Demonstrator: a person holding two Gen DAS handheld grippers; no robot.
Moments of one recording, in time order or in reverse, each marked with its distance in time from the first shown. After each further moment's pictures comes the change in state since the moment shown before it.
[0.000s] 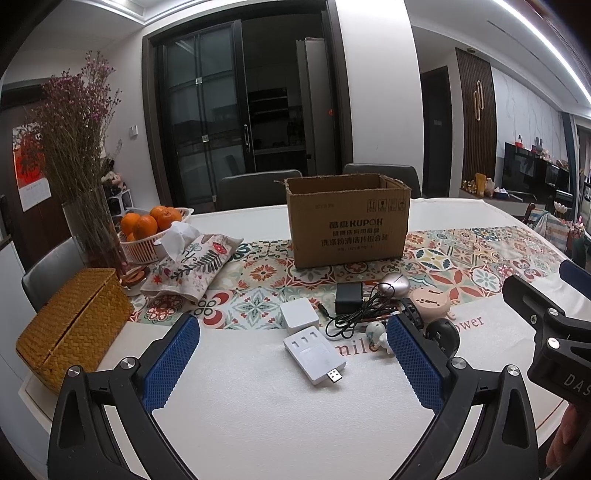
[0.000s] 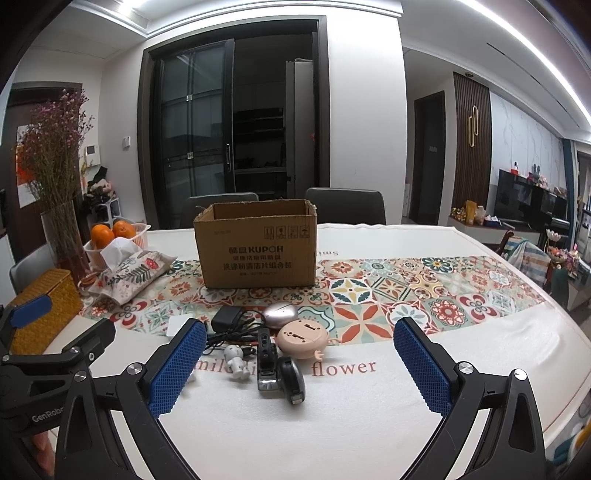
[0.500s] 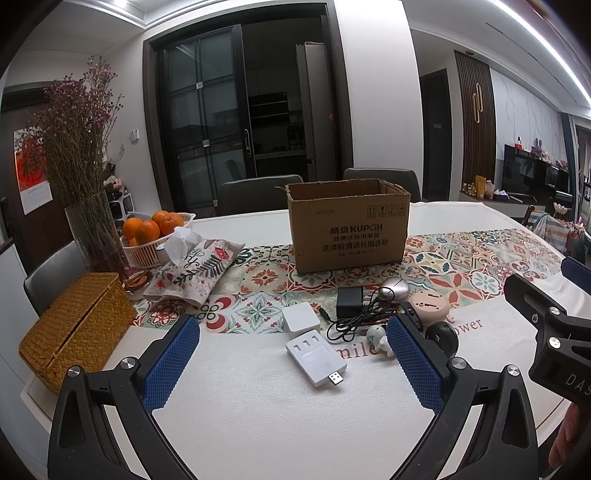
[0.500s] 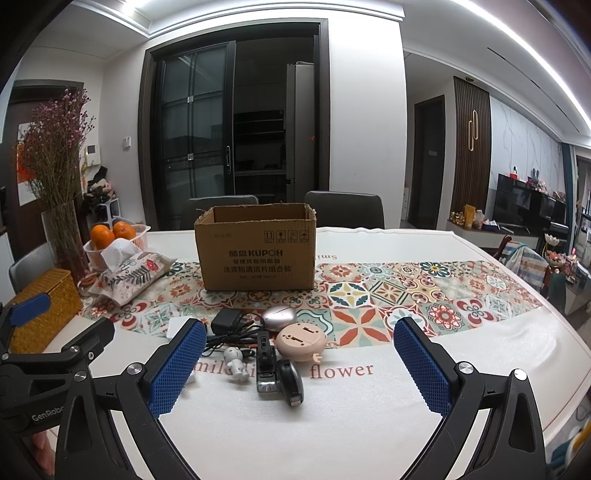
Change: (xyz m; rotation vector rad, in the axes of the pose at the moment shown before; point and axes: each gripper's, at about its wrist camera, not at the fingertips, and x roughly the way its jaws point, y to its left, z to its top) left arm -0.007 0.000 0.003 0.002 -0.022 0.004; right arm -0.005 0.003 0.004 -0.014 -0.012 -0.010
